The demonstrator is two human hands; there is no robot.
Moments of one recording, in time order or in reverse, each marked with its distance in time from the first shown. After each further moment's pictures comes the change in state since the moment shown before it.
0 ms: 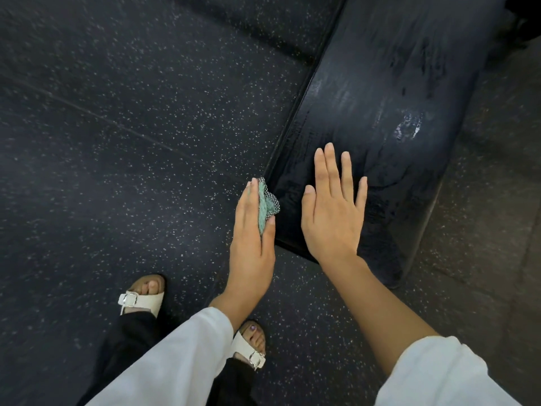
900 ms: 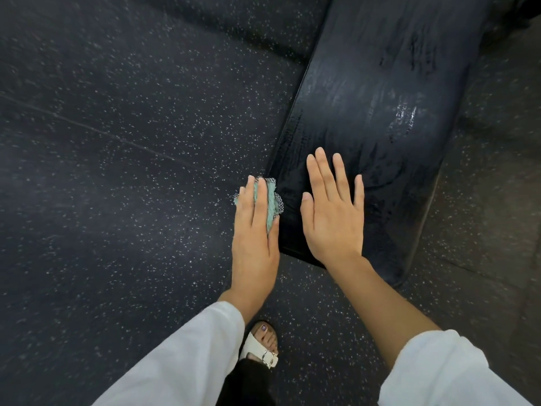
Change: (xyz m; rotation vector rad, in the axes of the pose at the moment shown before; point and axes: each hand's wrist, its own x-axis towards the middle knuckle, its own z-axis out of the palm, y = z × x) left_hand 0.011 0.006 0.002 0.288 -0.020 0.092; right_hand 0.001 0.010 -0.004 0.002 -0.027 -0.065
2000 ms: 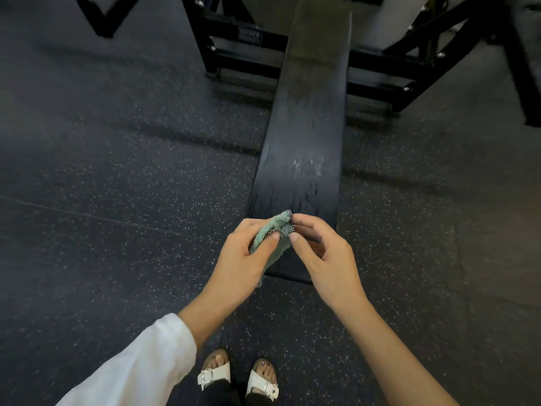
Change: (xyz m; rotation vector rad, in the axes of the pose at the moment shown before) left_hand -0.048 0.208 -0.186 -0.455 -0.295 0.087; right_hand -0.101 -0.048 -0.264 1.042 0.091 0.178
